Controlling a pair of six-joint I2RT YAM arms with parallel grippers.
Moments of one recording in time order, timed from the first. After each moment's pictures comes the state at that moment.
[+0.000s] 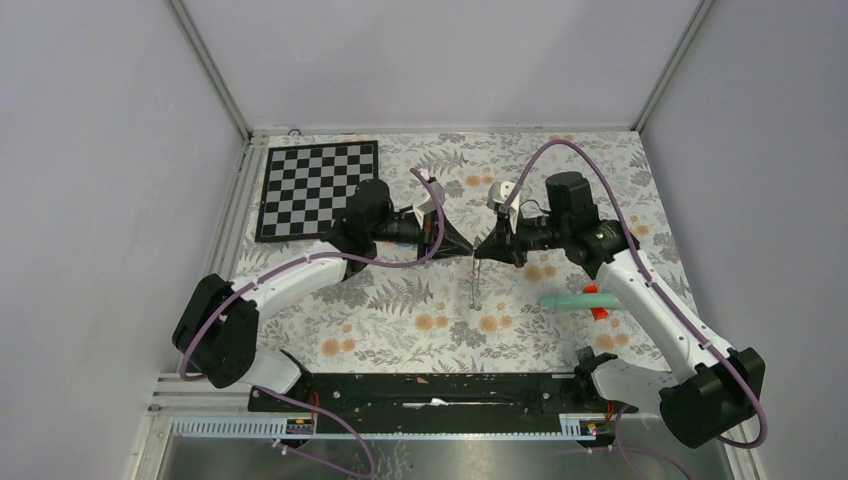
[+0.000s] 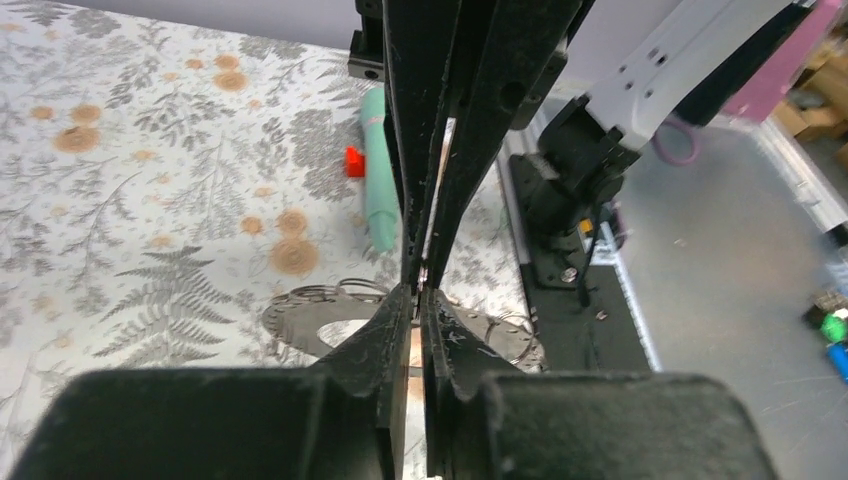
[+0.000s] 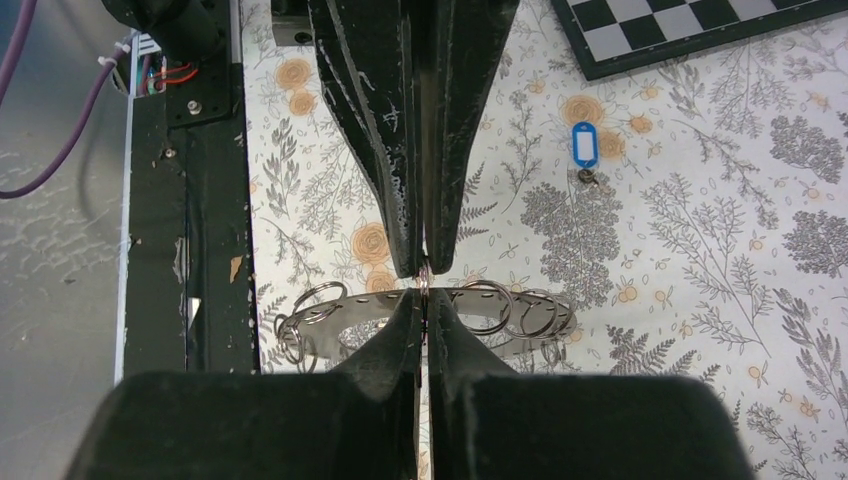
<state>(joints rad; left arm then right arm) -0.66 1.44 0.92 0.45 0.99 -0.17 0.42 1.14 1.03 -0.52 -0.90 -0.45</state>
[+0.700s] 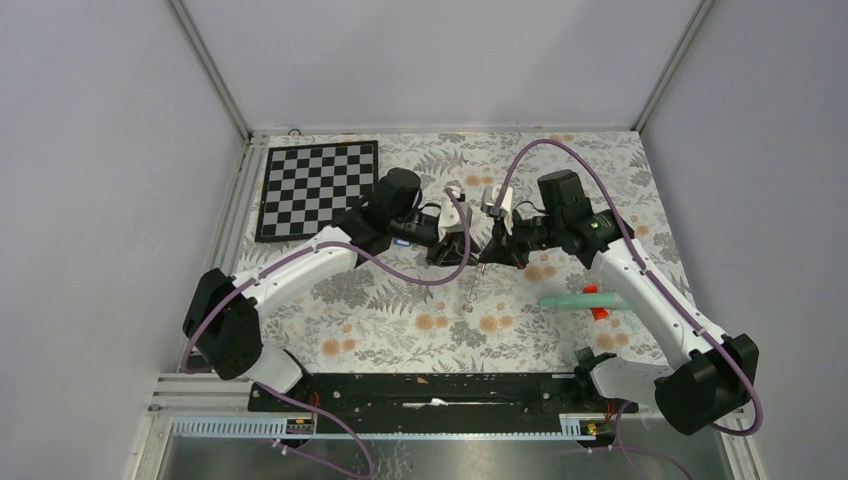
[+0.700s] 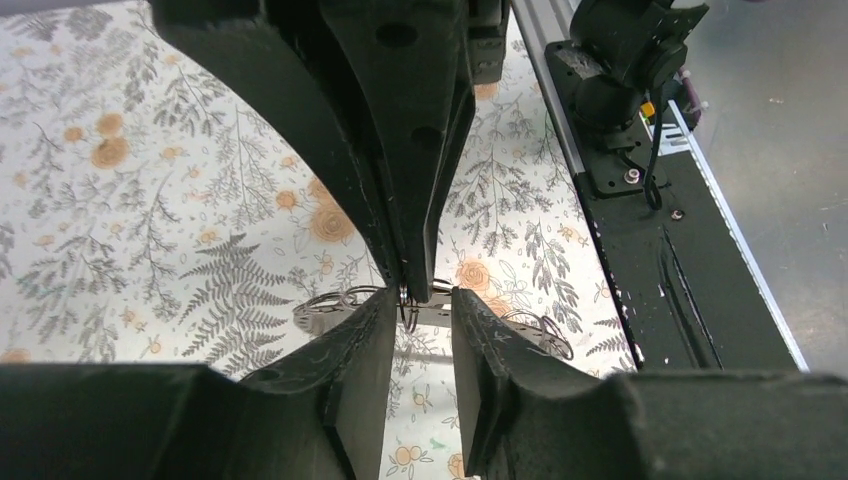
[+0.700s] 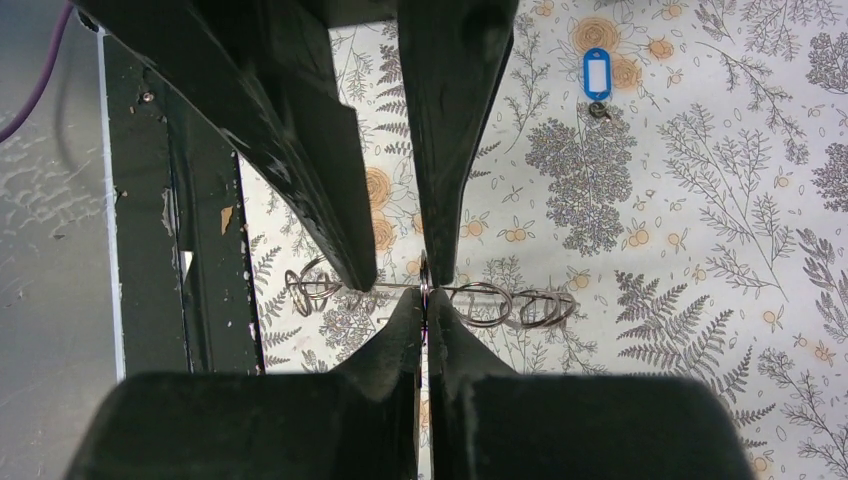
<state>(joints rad) -0.74 1.48 1.17 -0.11 0.93 0.40 0.43 1.21 1.10 -0.72 -0.83 -0.56</state>
